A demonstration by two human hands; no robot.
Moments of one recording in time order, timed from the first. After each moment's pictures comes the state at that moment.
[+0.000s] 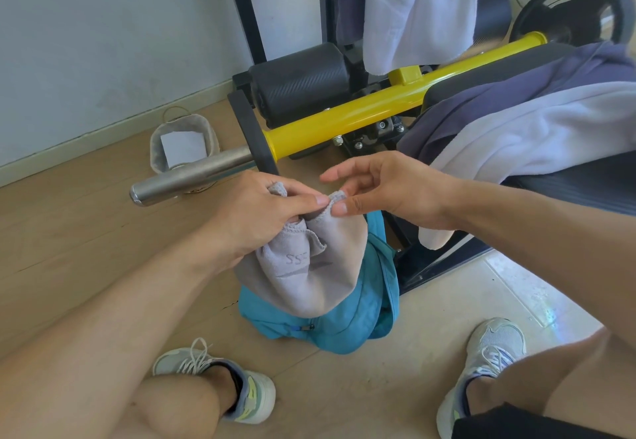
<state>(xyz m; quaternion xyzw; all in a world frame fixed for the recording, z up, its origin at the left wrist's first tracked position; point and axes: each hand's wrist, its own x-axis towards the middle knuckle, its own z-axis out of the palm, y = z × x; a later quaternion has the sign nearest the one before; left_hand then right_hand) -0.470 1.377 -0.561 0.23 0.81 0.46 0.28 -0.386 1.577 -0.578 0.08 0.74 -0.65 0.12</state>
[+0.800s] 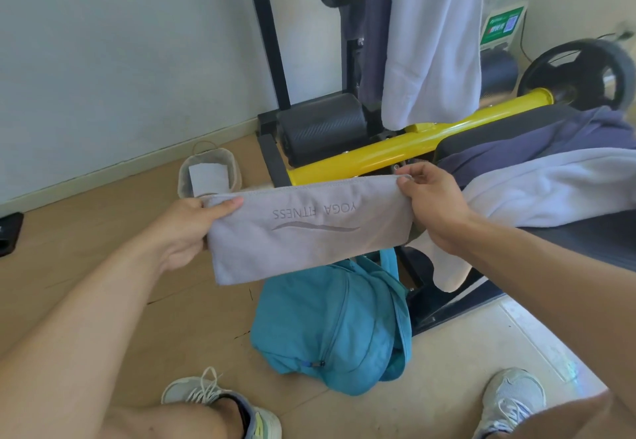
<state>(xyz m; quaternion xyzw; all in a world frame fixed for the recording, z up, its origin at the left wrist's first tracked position) -0.554 1.309 -0.561 -0.02 0.77 0.57 0.28 -0.411 1.603 -0.592 0.34 0.72 -0.58 -0.17</state>
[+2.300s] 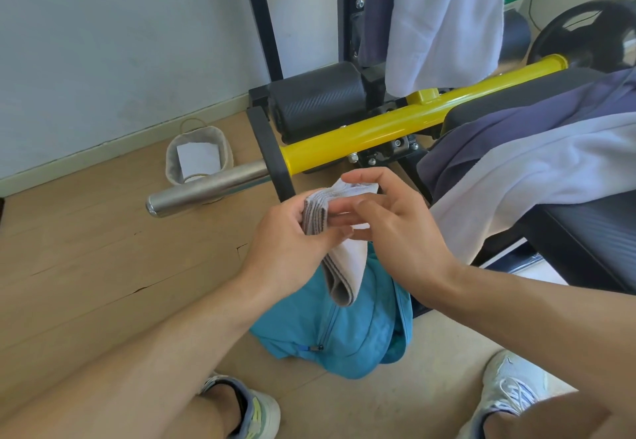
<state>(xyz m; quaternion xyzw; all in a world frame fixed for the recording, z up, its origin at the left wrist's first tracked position) -0.452 1.383 -0.584 0.23 0.79 0.53 0.21 -0.374 1.517 -0.578 0.20 0.69 -0.68 -0.11</state>
